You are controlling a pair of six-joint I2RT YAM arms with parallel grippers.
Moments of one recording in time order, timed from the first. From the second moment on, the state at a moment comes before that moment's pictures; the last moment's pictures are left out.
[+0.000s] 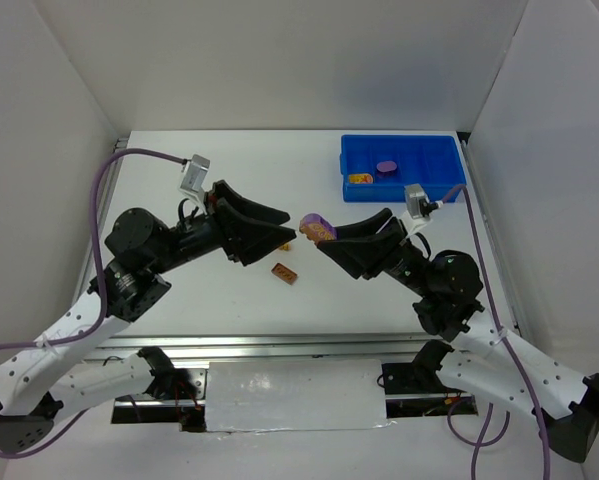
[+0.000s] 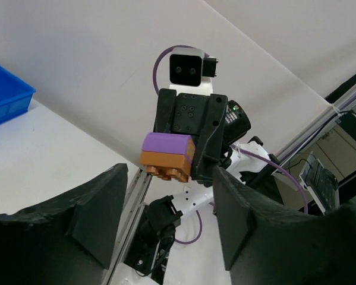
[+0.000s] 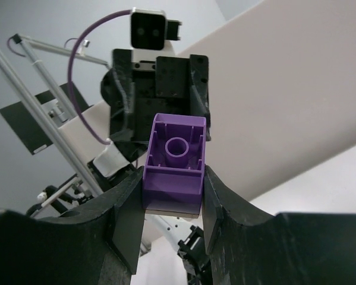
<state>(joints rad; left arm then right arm) -0.78 0.89 1.08 0.11 0.39 -0.72 0.78 0.70 0.64 0.64 -0.32 0.84</state>
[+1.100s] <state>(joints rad) -0.78 0.95 1.09 0.17 0.46 -0.74 0.78 0.83 0.69 0.81 -0.38 0.82</state>
